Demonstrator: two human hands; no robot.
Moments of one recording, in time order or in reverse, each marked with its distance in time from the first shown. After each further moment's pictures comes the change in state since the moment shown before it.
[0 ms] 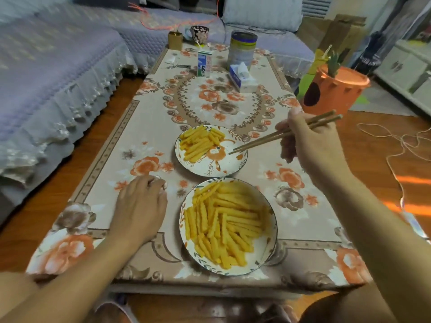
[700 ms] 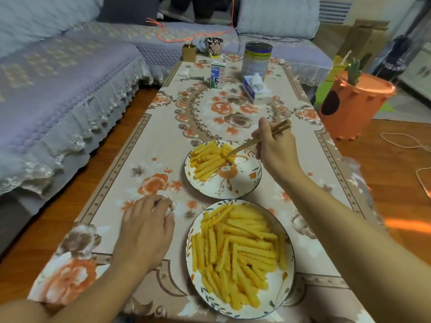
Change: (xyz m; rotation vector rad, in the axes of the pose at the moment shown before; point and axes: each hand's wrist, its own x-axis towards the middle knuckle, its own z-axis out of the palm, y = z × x) left_hand 0.005 -0.002 0.004 0.021 0.003 -0.078; right_hand 0.083 0.047 0.092 -0.022 -0.002 -0.069
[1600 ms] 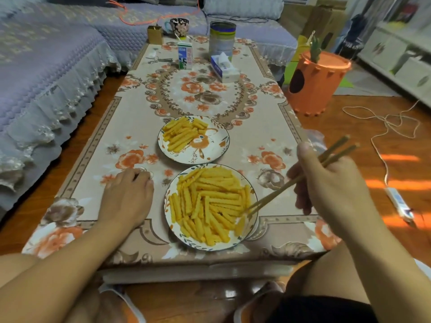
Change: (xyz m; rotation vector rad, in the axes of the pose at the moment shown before) left_hand -0.004 0.012 -0.012 0.086 -0.013 0.067; right_hand -0.186 -0.057 -0.147 -0.102 0.046 0.269
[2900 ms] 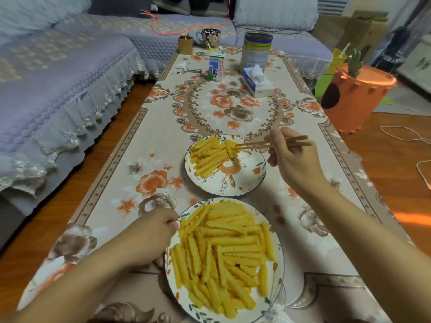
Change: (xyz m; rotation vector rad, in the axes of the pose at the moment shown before) left_hand 0.024 -0.002 -0.033 -0.583 -0.627 -0.178; right_hand 0.174 0.026 0.140 0.096 -0.072 -0.382
